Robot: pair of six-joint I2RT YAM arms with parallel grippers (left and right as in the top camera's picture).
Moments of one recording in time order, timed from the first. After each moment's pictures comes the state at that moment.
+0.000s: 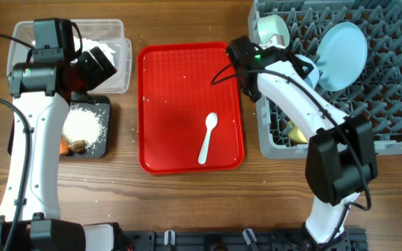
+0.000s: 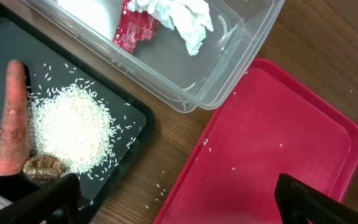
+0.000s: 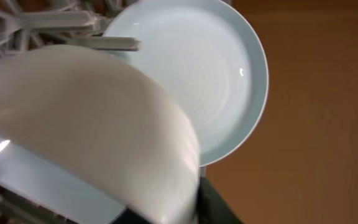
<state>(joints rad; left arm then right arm) 0.06 1.52 1.49 -1.03 -0.05 -0.56 0.45 1.98 1.56 -1.11 1.15 -0.03</state>
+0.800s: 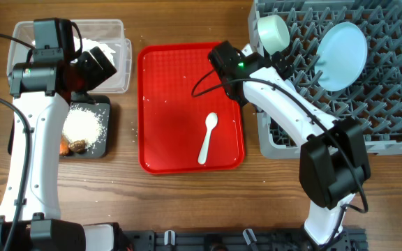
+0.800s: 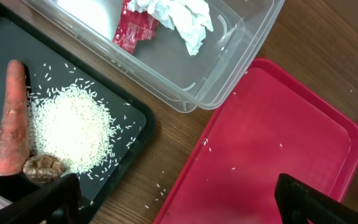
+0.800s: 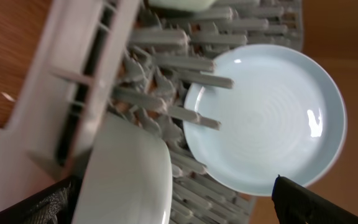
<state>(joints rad) 0.06 1.52 1.49 -1.03 -0.05 -0.56 0.53 1.98 1.58 -1.05 0.89 -0.08</state>
